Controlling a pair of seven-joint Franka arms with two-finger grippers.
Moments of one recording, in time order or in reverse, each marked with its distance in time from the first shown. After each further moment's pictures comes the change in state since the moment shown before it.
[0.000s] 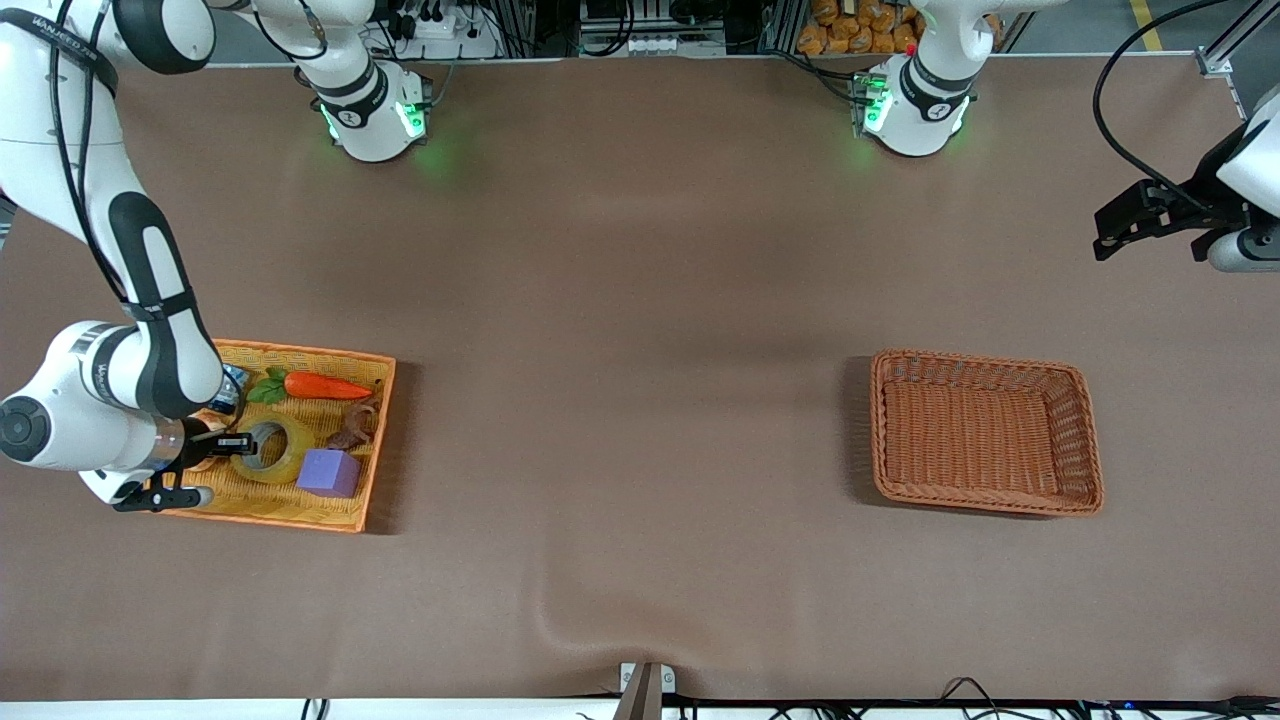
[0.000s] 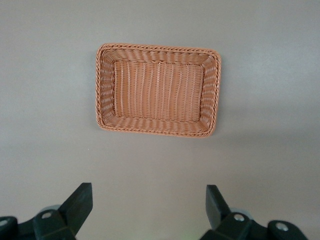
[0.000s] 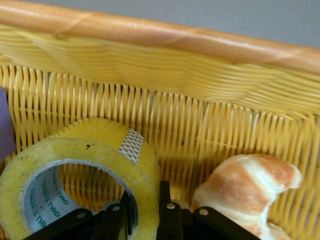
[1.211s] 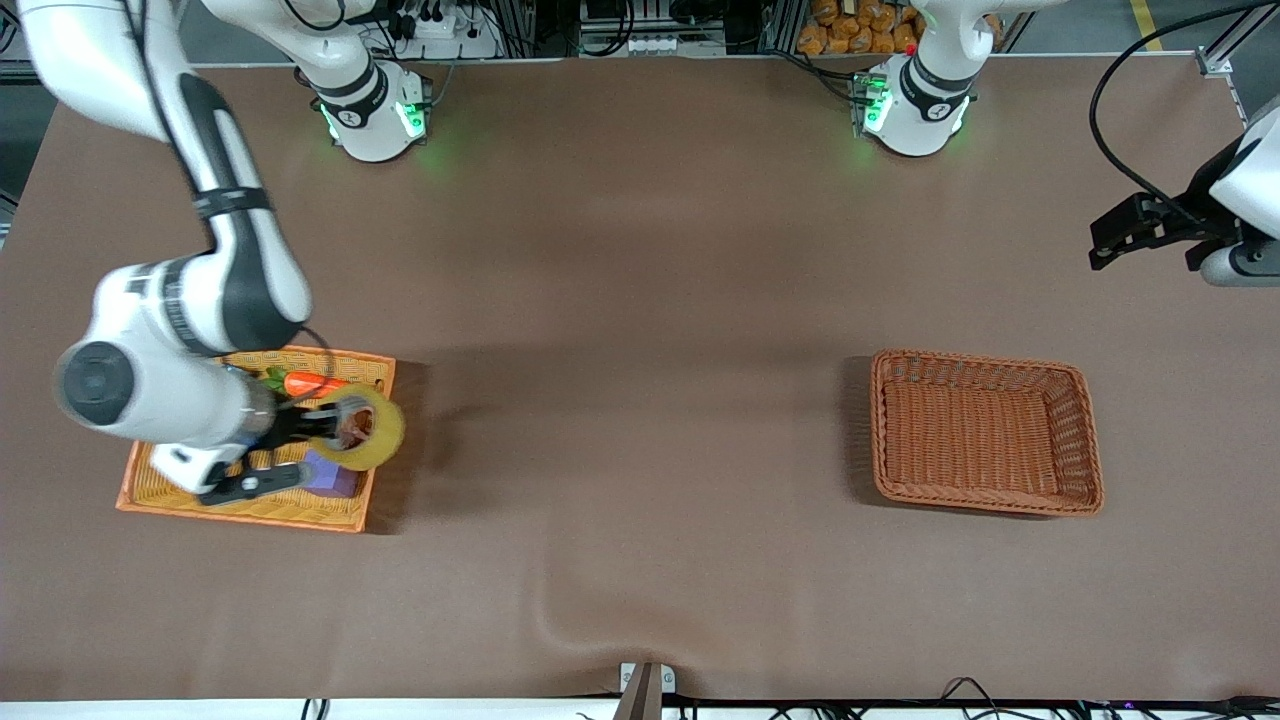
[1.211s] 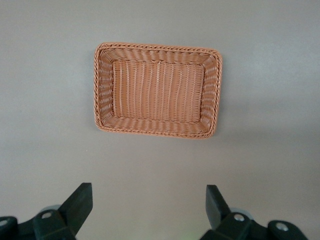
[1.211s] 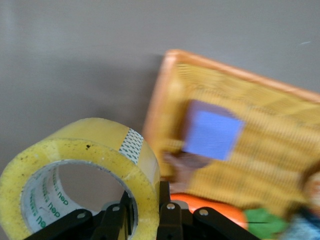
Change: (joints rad) left arm 0.002 0.028 -0.001 0.000 -0.001 0.014 0.000; right arm 0.345 -0.210 0.035 0.038 0.025 -0.200 0.250
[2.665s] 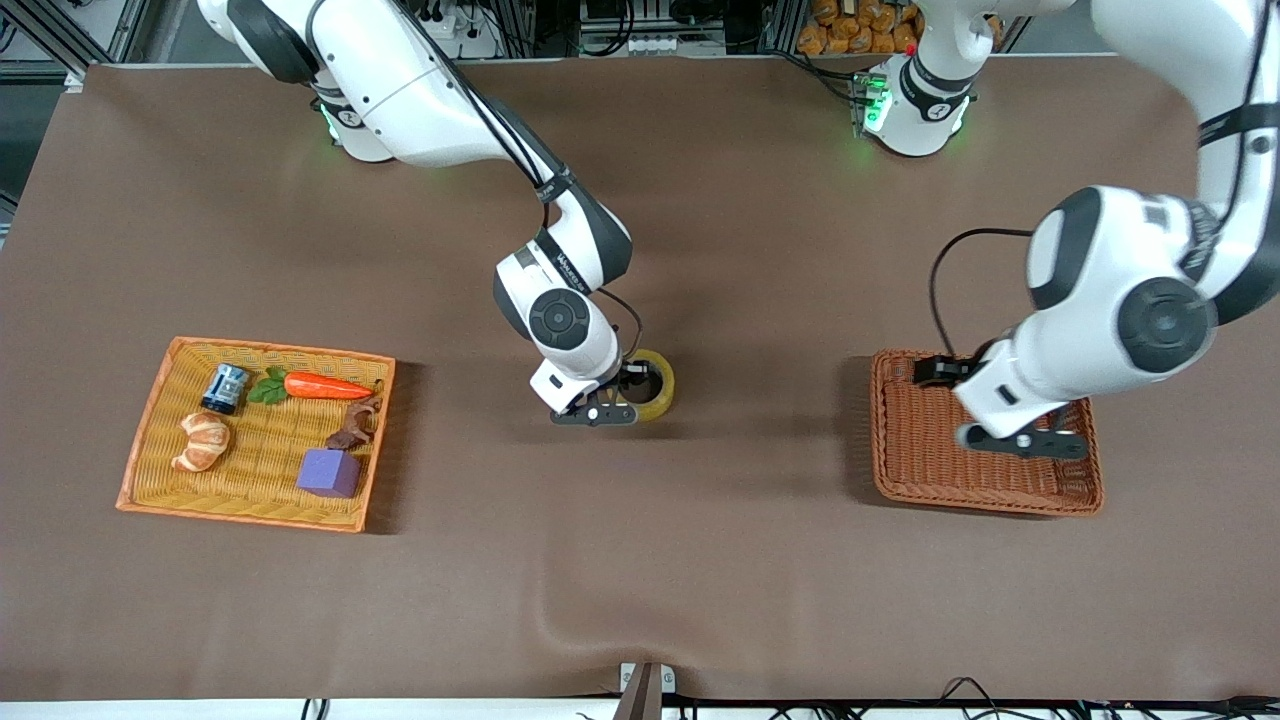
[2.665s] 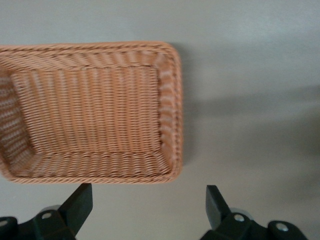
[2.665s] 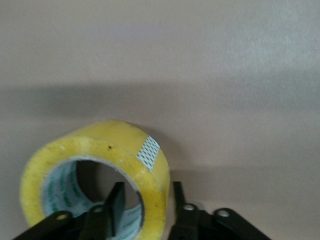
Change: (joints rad) left arm -0.171 0.383 -0.015 -0.012 -0.001 0.241 -0.095; right arm 0.512 0.310 -0.006 0.101 0.128 0.324 0.625
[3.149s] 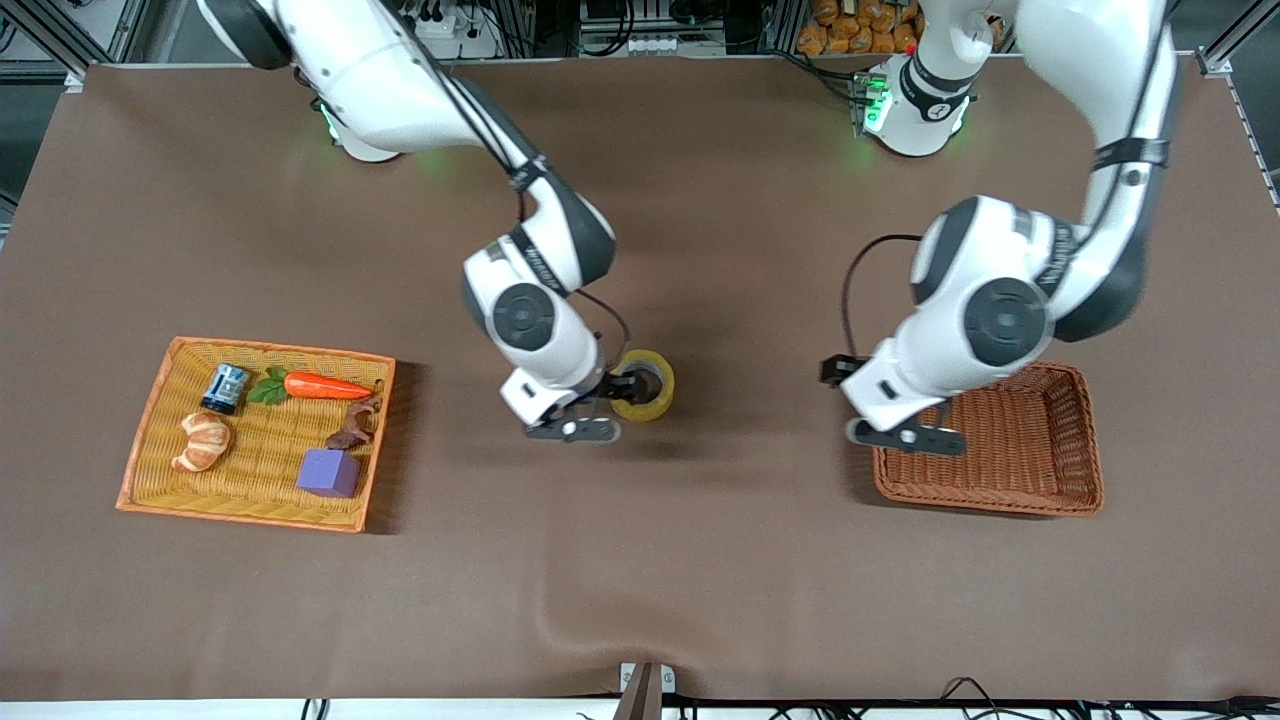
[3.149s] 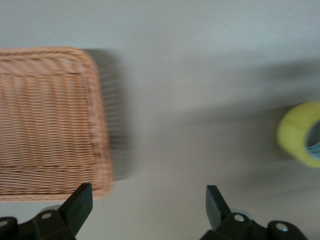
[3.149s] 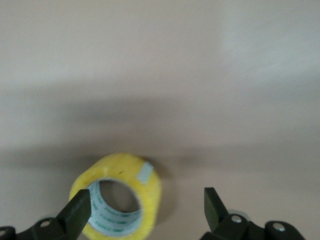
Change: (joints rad) left arm -0.171 0.057 -0.005 0.000 -0.044 0.113 -0.178; right arm -0.087 -0.108 -0.024 0.059 0.004 -0.125 -0.016
